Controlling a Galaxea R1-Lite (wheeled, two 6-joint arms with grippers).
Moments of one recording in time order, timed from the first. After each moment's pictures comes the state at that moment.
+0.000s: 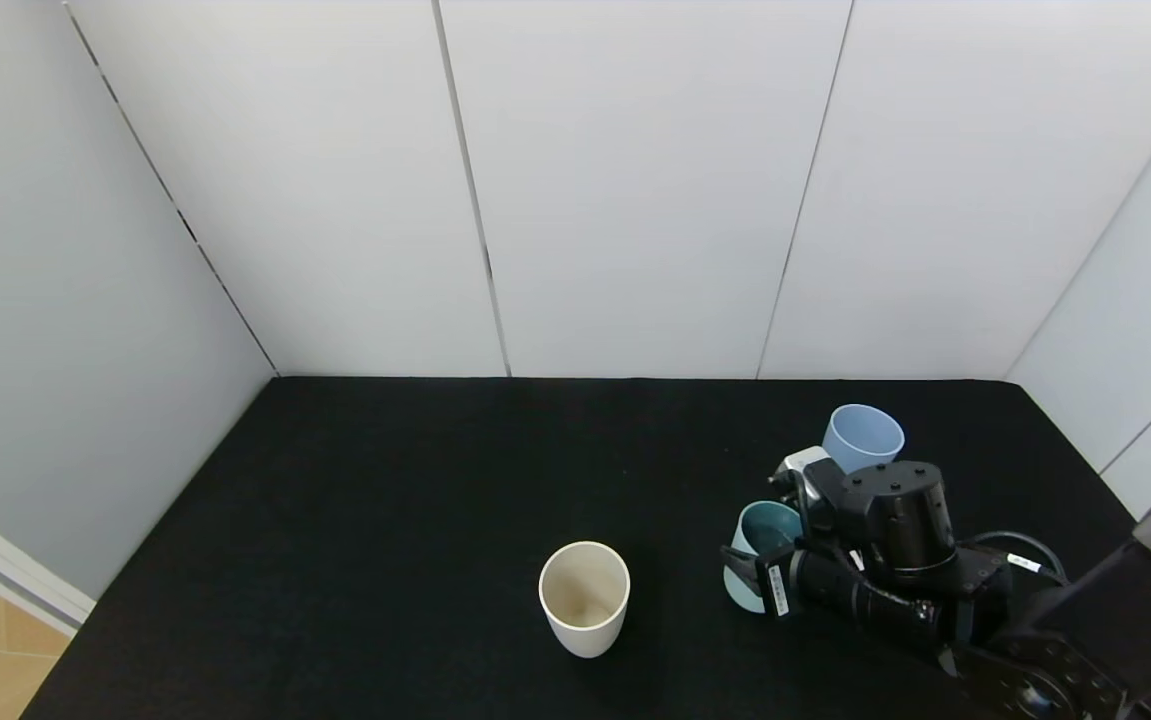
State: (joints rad) left arm 0.00 0.00 0.00 0.01 0.00 0.00; right arm 0.52 2.02 -0.64 -0.85 -0.07 0.08
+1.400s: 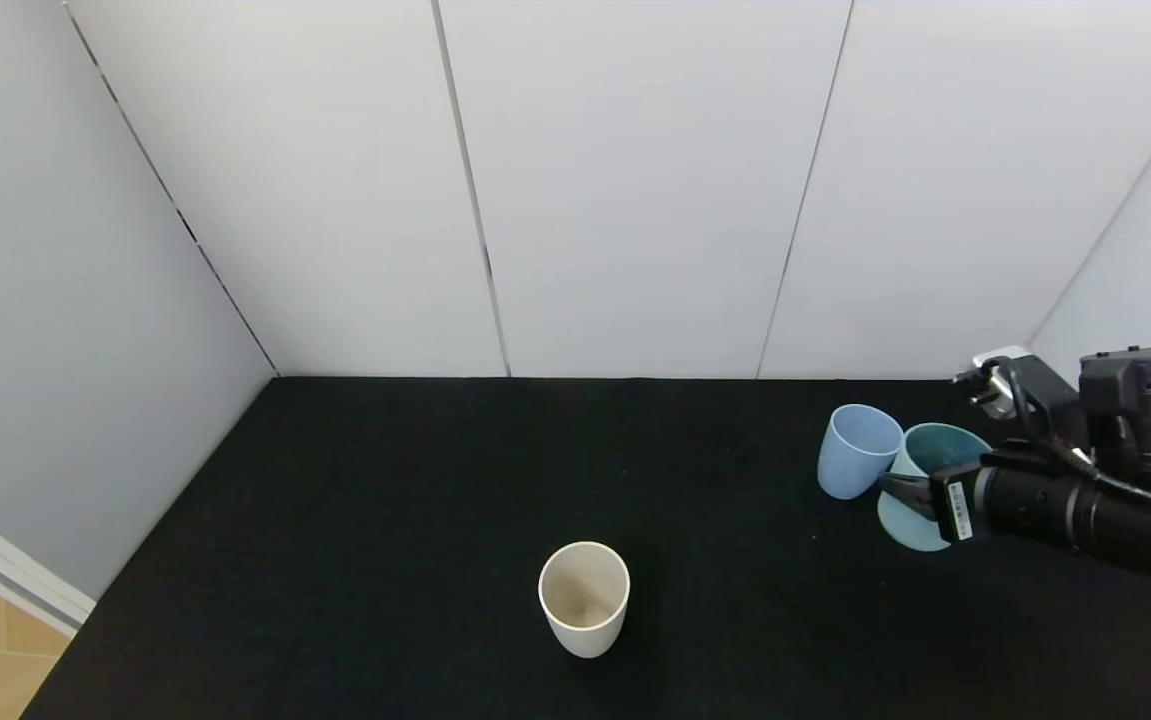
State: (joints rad) left arm 0.00 0.00 0.00 0.01 0.00 0.00; right arm 0.22 1.60 -0.73 -0.34 -0.06 -0.08
